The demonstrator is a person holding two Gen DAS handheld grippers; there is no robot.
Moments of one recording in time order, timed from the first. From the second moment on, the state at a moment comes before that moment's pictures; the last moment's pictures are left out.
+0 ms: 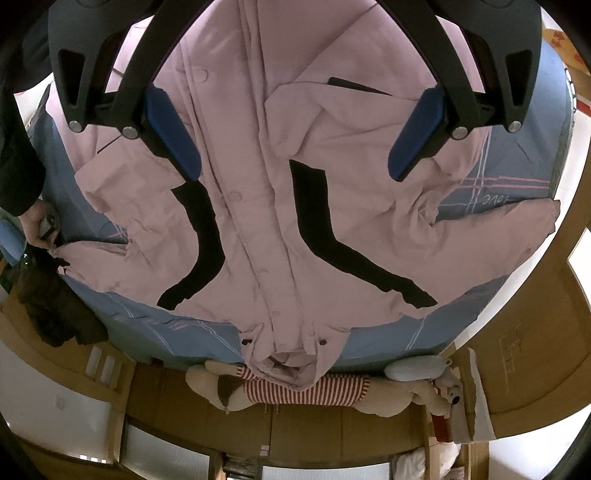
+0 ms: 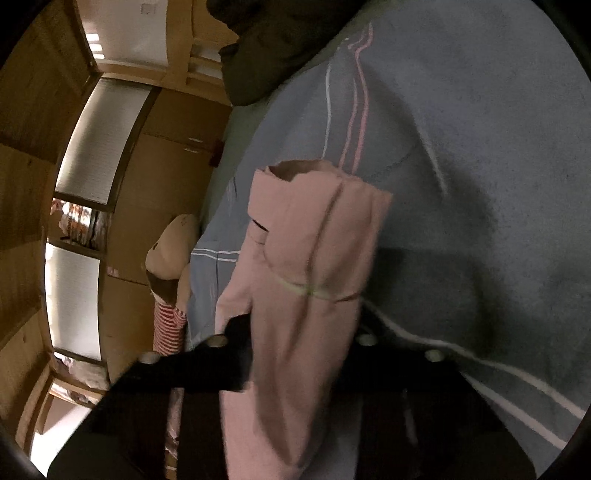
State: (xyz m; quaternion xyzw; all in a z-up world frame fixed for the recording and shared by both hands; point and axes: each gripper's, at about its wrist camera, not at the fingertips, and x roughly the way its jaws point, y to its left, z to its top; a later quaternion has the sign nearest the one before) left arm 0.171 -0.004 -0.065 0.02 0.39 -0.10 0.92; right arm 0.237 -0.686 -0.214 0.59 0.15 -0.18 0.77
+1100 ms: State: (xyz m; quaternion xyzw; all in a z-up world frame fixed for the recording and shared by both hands) left arm 0.157 -0.002 -0.053 0.03 0.37 -0.09 0.92; right arm 0.229 -0.657 -0.155 0.53 0.11 -0.18 0.82
